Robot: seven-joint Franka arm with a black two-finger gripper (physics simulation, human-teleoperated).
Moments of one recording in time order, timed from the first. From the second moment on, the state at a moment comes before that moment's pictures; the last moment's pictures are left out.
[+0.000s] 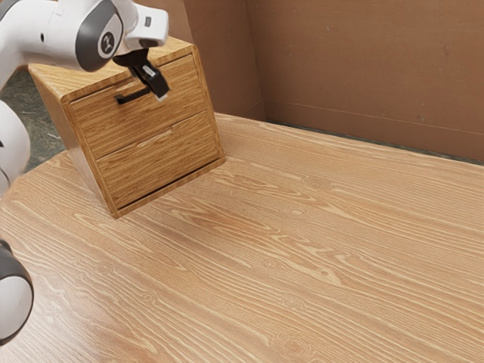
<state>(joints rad) 0.23 0.48 0.11 -0.86 0.18 1.86 0.55</state>
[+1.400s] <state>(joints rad) 0.26 0.54 0.11 -0.87 0.18 1.93 0.60</state>
